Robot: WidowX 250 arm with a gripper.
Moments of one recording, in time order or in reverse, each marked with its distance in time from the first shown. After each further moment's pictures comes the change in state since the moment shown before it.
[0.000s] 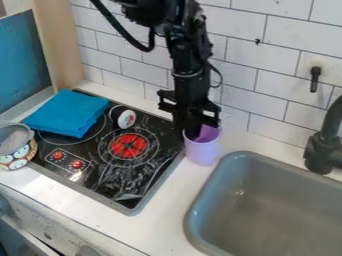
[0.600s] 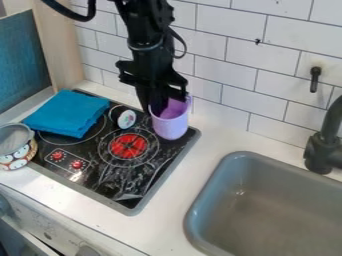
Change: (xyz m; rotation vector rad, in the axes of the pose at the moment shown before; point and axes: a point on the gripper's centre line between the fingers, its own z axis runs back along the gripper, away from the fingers) arm -0.028 0.032 0.055 0.089 -0.173 0.097
